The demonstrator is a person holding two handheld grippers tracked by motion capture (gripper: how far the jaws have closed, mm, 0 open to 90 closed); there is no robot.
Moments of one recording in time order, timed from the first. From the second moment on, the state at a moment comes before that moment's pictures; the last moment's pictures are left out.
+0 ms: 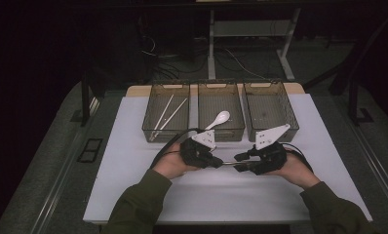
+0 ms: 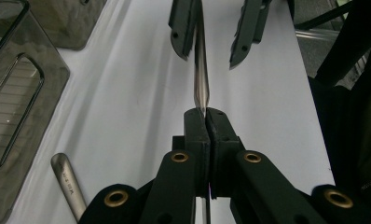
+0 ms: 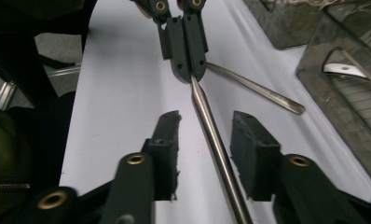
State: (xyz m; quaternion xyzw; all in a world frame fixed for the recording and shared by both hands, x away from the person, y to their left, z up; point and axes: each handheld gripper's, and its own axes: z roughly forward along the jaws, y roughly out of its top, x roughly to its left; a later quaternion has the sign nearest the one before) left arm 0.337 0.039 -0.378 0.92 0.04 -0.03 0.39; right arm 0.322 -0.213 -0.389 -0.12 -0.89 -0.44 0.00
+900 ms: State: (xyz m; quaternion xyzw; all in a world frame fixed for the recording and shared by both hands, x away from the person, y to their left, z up) left arm 0.335 0.037 -0.380 0.92 0.02 -0.03 0.38; right arm 0.326 -0.206 -0.400 -0.07 -0.92 -0.39 -0.01
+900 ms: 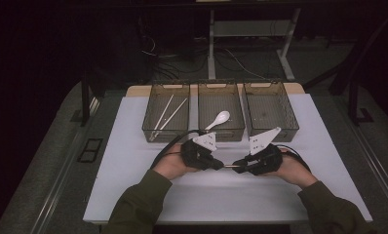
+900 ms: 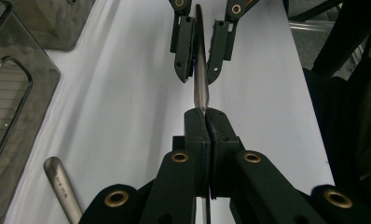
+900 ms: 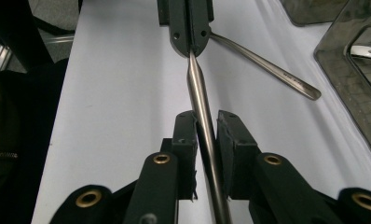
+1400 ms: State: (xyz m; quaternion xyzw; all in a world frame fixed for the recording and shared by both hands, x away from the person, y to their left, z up) left arm 0.337 0.061 -0.373 0.90 0.06 0.03 0.43; right arm 0.330 -0.212 -0.398 -0.09 -0.91 -0.40 0.00
